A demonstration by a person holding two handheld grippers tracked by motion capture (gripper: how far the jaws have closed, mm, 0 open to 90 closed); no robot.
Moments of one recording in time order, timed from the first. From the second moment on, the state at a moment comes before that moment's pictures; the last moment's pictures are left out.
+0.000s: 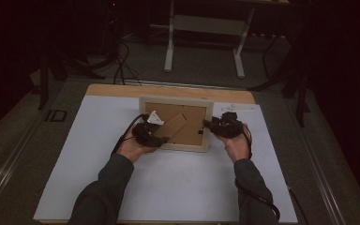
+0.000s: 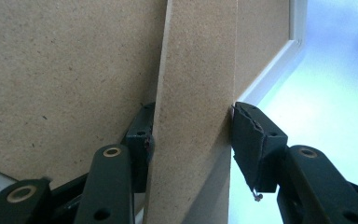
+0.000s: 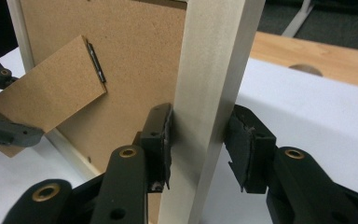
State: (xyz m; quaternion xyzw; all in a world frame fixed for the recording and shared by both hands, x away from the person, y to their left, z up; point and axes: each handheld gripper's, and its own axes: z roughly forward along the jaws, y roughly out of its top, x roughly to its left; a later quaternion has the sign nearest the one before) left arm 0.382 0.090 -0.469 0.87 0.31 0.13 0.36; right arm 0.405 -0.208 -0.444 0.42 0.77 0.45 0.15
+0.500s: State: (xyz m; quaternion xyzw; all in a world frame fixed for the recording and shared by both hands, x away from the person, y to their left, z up) left arm 0.381 0.087 -0.465 0.88 0.30 0.16 0.35; right arm 0.400 -0.208 -0.443 0.40 0.78 0.45 0.18
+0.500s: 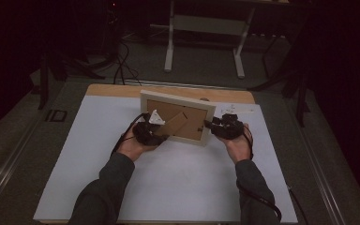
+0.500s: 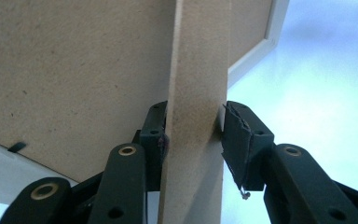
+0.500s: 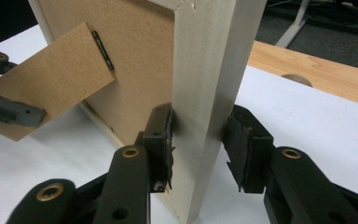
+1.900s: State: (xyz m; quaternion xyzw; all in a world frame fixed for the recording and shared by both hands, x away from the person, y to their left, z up) left arm 0.369 0.084 -0.466 0.87 0.30 0.17 0.36; right arm 0.382 -0.200 -0.443 0.37 0.79 0.43 0.23
